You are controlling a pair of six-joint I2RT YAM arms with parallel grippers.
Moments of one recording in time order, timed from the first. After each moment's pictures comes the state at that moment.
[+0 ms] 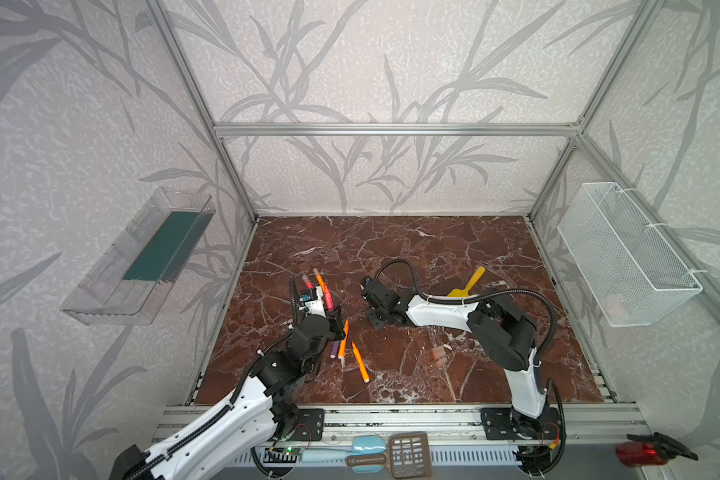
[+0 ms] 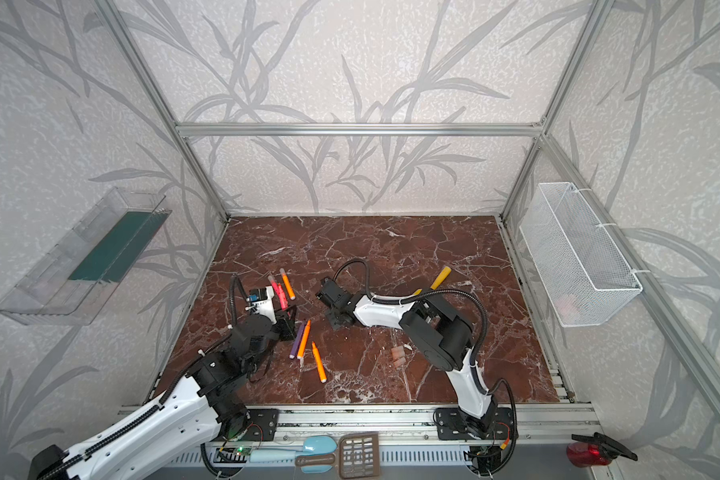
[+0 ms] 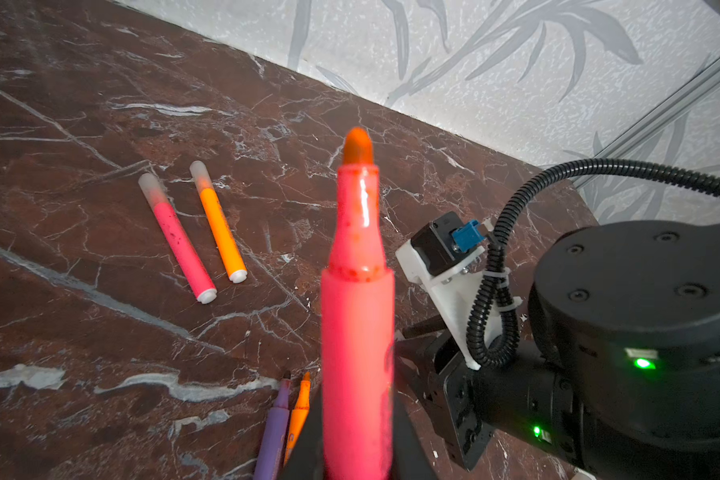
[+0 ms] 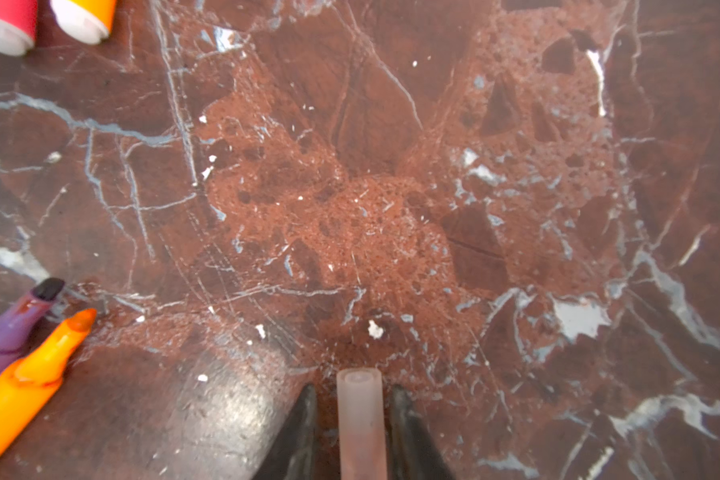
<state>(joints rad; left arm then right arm) -0.70 0.64 0.37 -0.18 -0.41 -0.66 0.95 2.06 1.33 -0.29 0.21 0.30</state>
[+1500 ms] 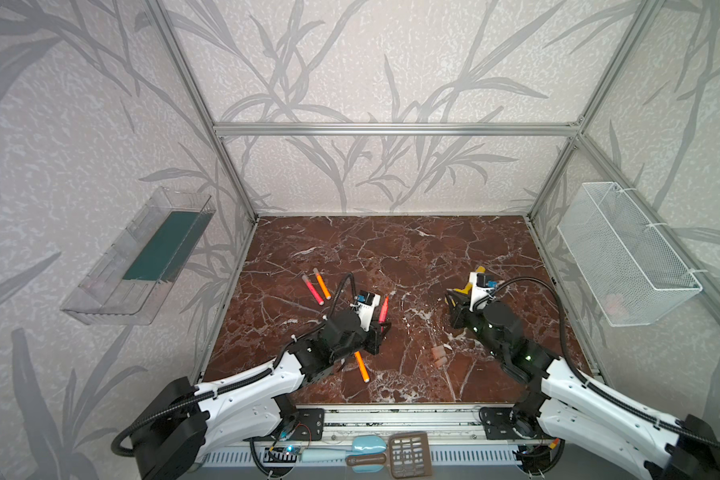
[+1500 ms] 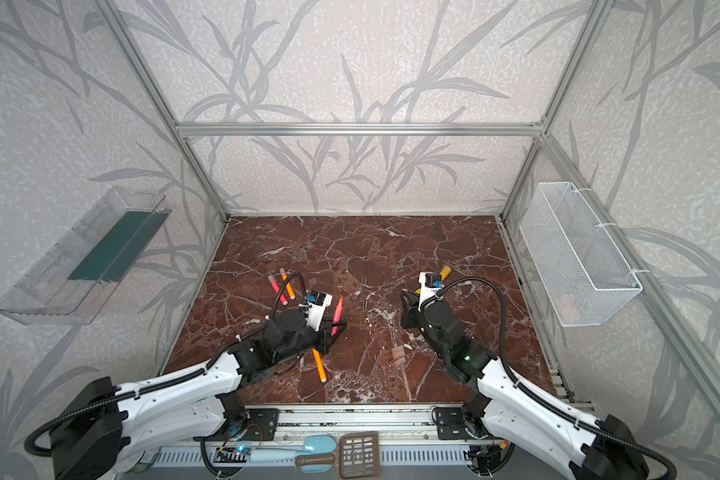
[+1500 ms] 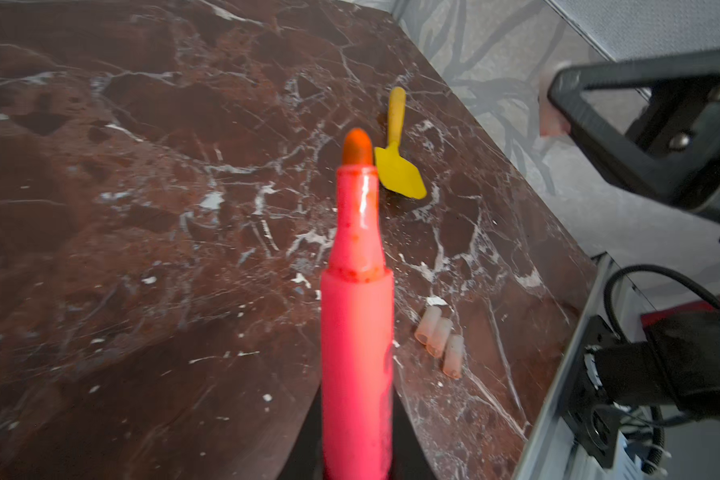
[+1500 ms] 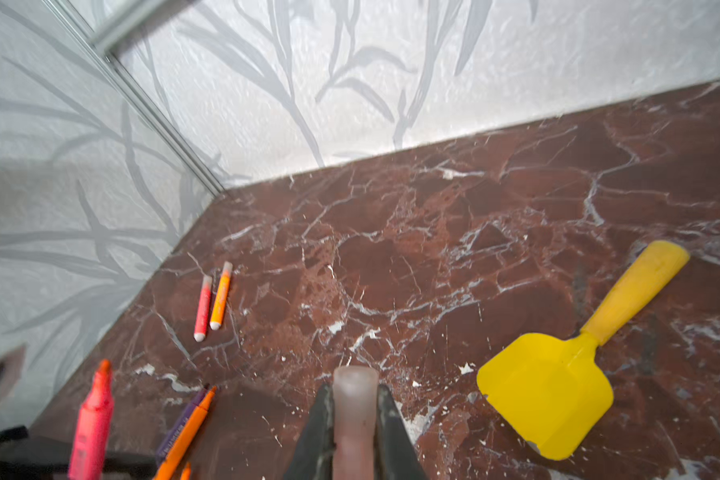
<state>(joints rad) -0.91 1.07 0.45 0.16 0.03 -0.46 0.72 0.75 0.41 0.11 0.31 0.51</state>
